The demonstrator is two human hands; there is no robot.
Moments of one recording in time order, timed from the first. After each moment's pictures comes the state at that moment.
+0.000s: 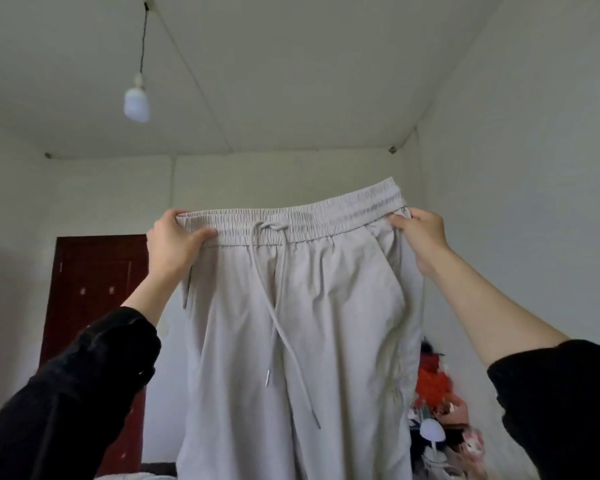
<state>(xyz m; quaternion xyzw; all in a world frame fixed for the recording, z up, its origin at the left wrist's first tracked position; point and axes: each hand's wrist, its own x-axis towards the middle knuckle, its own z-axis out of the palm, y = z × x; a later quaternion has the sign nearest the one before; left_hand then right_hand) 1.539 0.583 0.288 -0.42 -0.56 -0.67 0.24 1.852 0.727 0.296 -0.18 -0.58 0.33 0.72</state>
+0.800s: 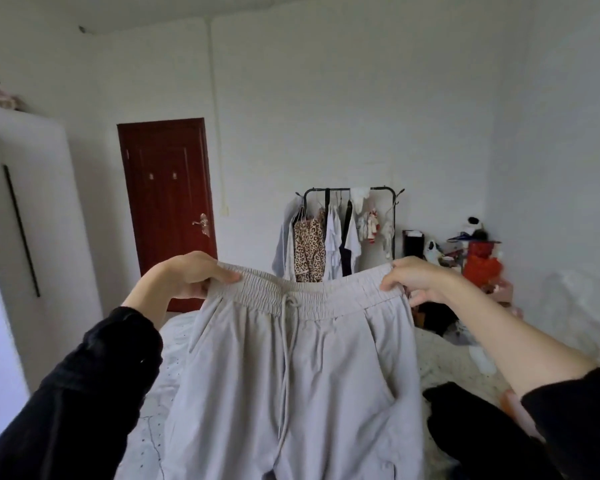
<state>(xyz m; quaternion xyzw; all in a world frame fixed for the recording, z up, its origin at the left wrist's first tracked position) 1.469 0.535 0.082 -0.37 -0.72 -0.48 -0.34 1.766 0.740 0.062 -0.43 -0.74 0.46 0.22</state>
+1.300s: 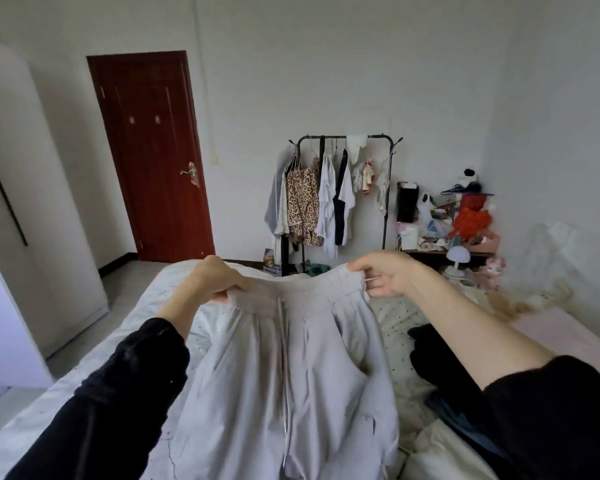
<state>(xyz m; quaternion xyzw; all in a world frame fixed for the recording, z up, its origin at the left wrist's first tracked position) 1.502 0.543 -0.023 -0.31 -0.83 -0.42 -0.22 1.737 0.696 -0.011 -0.45 -0.59 0.64 0.19</state>
